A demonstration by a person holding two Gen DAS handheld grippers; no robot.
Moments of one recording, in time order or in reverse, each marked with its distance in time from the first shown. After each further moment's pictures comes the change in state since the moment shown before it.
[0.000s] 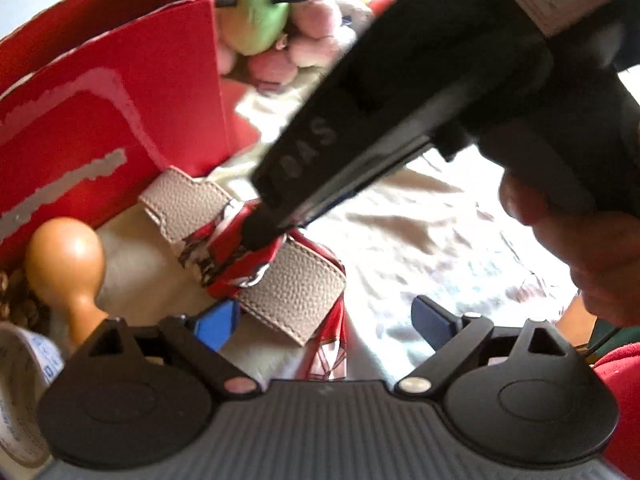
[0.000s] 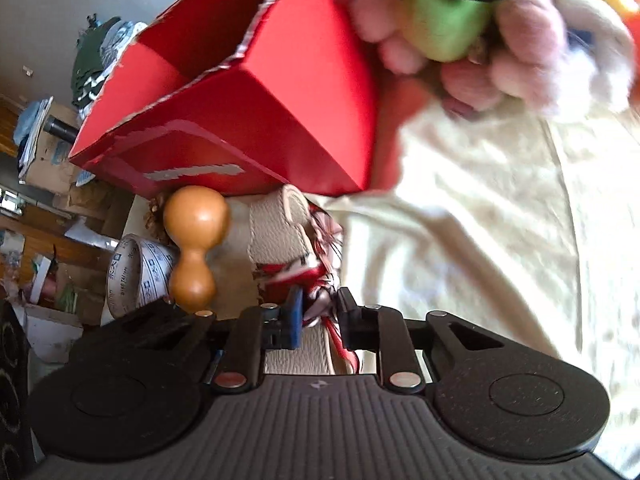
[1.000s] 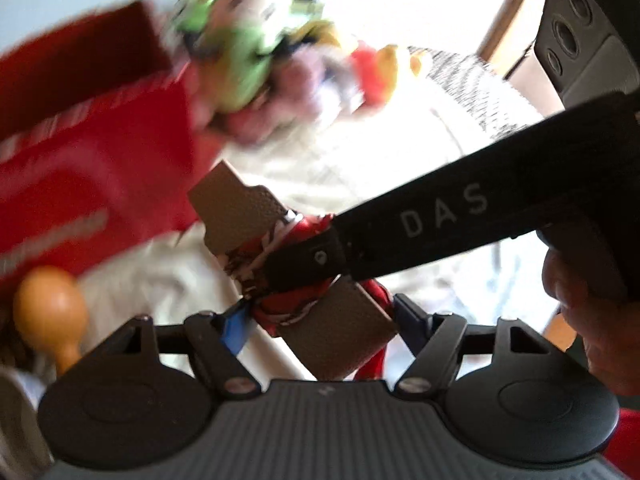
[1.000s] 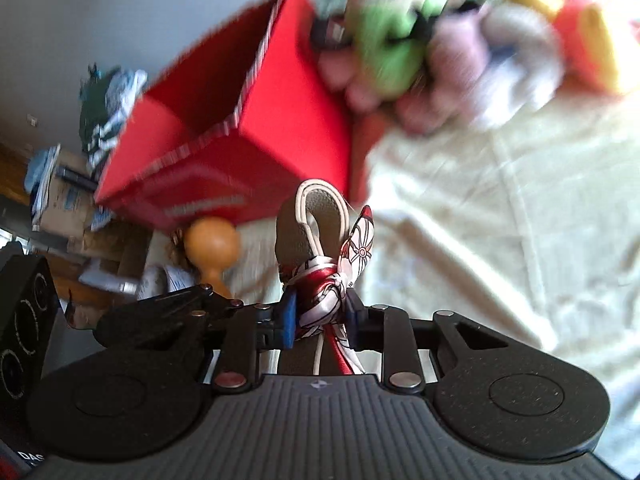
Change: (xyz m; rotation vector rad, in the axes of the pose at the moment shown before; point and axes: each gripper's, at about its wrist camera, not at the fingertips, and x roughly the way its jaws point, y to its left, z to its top) left arm -0.035 -0.005 0.046 -0.019 -0.118 -0.097; right arm -0.056 -0.003 -0.003 0.093 -0.128 0.018
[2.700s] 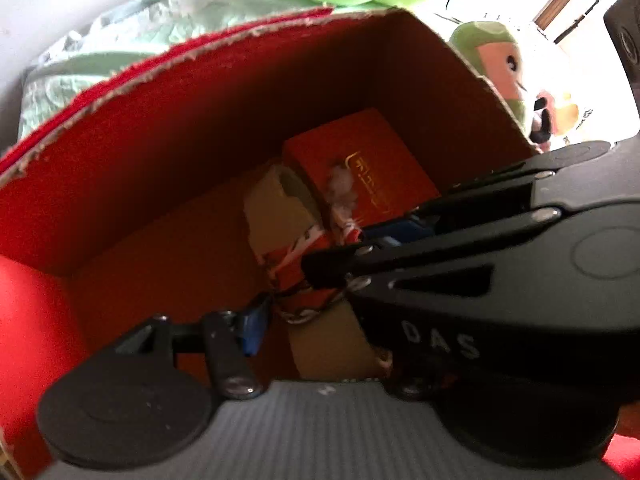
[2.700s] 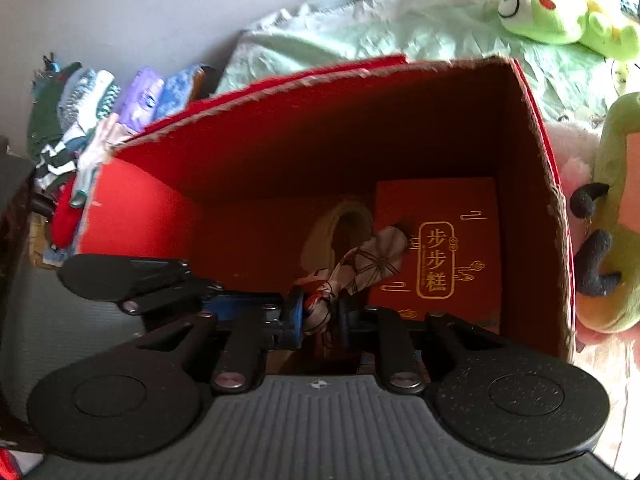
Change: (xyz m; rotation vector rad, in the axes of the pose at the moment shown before) left arm 0.015 0.222 0.108 -0.028 0.304 0.057; right arm 0.143 0.100 0.135 -0.063 0.062 -0.162
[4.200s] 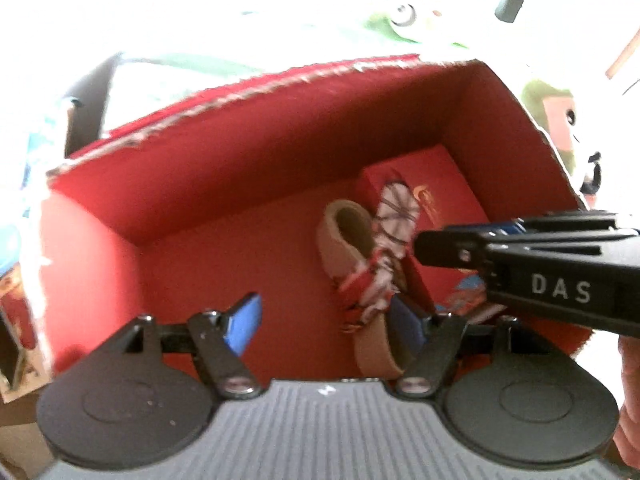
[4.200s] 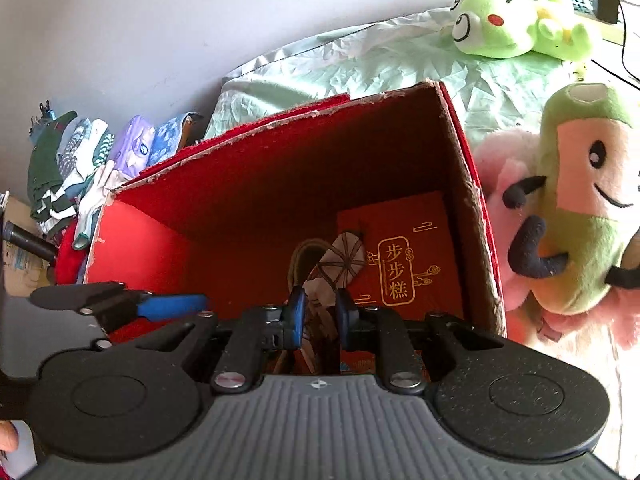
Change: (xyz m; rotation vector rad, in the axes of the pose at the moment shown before) left arm -0.043 -0.012 -0.038 -0.172 -0.128 0.224; right arm -0.032 -0.019 -0.028 0.088 -0.152 -0.010
